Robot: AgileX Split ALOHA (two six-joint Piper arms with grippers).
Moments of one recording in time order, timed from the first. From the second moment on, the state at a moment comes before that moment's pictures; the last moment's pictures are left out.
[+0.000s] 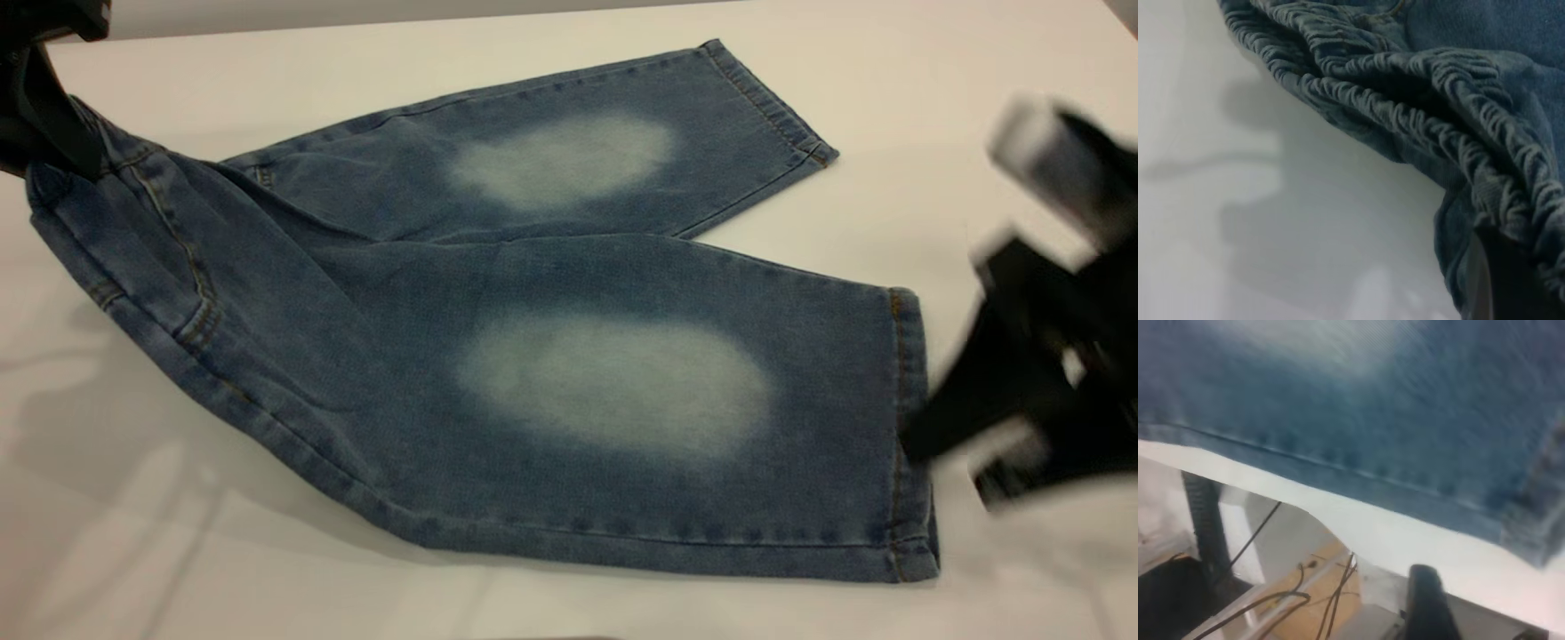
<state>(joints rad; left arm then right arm) -0.13 1.52 -0.80 -0.16 0.42 -0.15 0.02 1.90 -0.50 1.30 0.70 -1.03</state>
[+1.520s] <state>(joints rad) -0.13 1.52 -0.80 -0.16 0.42 -0.15 0.02 2.24 -0.51 1.81 0.86 -1.47</state>
